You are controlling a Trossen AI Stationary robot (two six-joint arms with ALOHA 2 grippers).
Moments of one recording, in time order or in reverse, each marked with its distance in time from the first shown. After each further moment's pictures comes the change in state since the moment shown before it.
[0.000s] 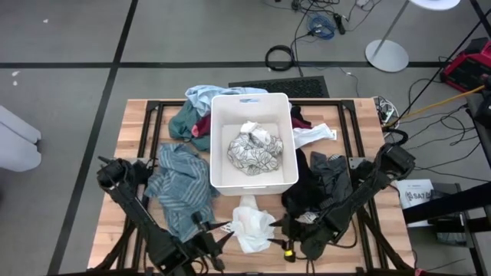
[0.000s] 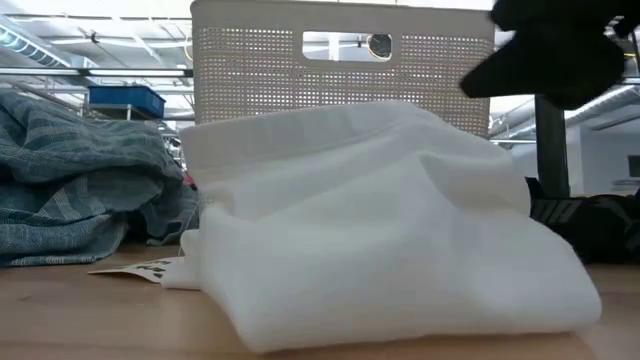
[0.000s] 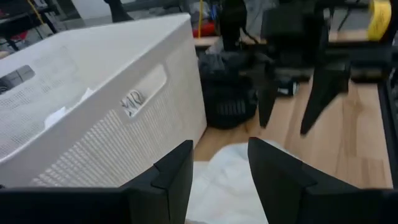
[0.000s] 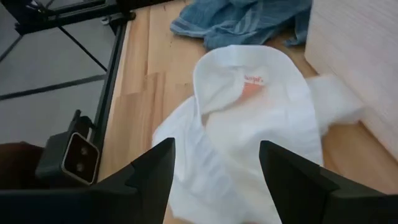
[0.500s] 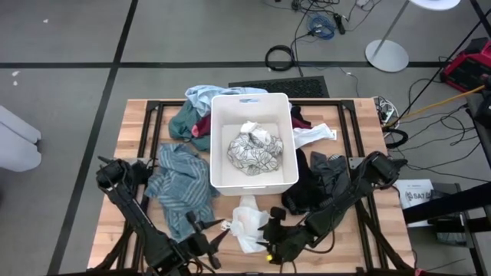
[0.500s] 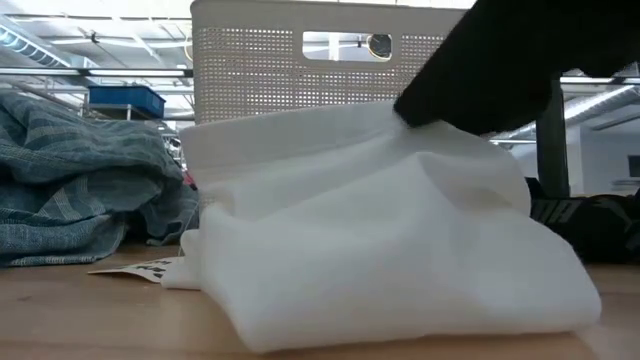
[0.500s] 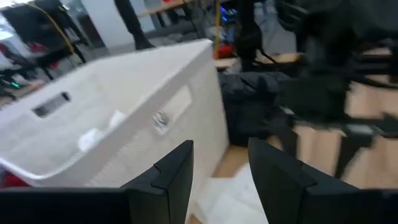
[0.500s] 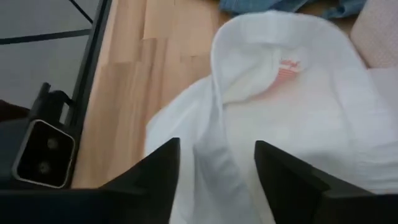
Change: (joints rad) left arm -0.030 0.001 -0.001 -0.135 -0.135 -0.084; right arm -0.081 0.180 0.213 -0.158 -0.159 -0.061
